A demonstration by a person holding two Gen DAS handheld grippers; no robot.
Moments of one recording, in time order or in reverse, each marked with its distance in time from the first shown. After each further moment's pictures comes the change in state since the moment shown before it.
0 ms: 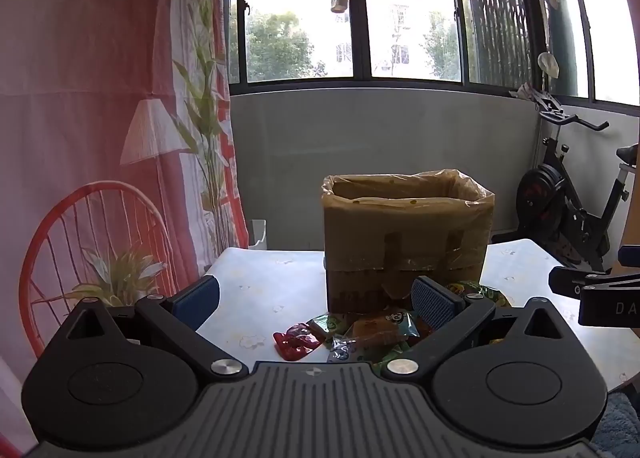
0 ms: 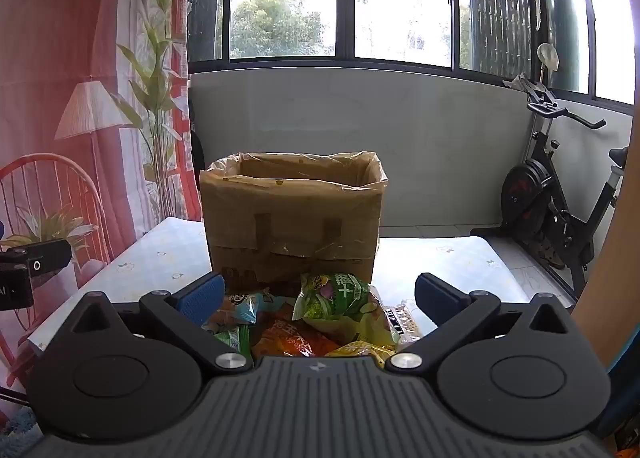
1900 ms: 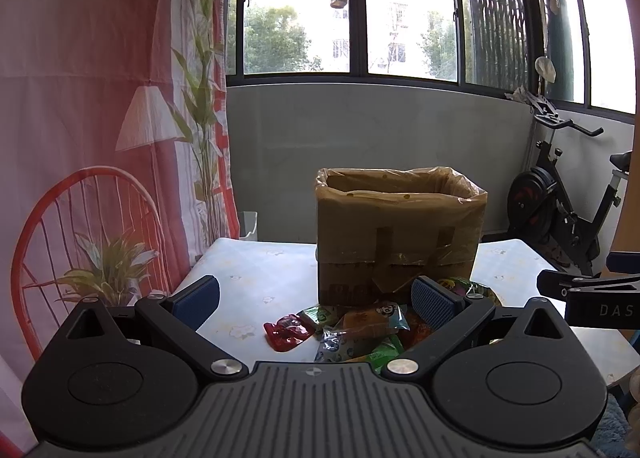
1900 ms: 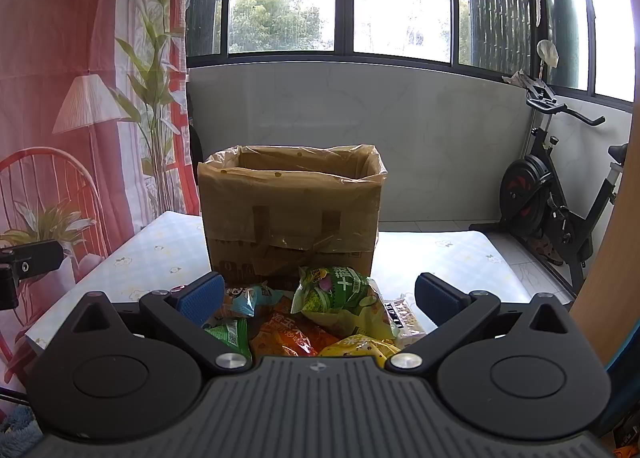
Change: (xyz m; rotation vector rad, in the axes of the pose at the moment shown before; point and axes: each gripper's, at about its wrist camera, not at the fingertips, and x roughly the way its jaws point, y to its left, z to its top) left arm -0.002 0.007 -0.004 -0.056 0.004 -0.032; right arm 0.005 0.002 -0.004 0.007 0.019 0.000
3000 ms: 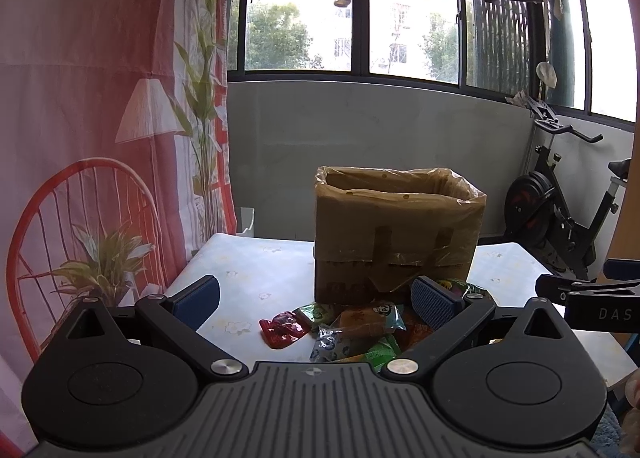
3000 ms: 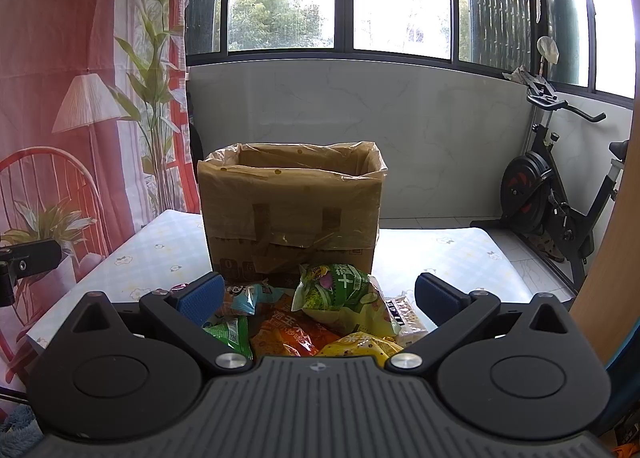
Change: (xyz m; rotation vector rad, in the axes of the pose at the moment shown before) left arm 0.002 0.003 -0.001 -0.030 0.008 -0.011; right arm 0.003 0.002 -0.003 0.002 0.007 0.001
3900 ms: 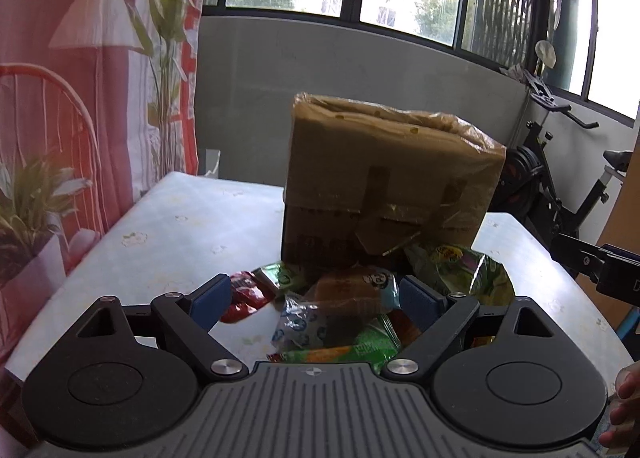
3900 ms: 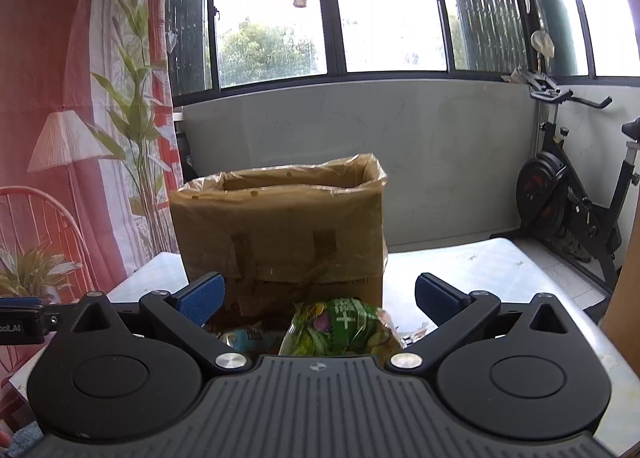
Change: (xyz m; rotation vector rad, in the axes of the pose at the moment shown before) left arm 0.135 -0.001 -0.037 -0.072 0.162 -0.119; right arm 0.081 -0.032 -0.021 0.105 -0.101 0.060
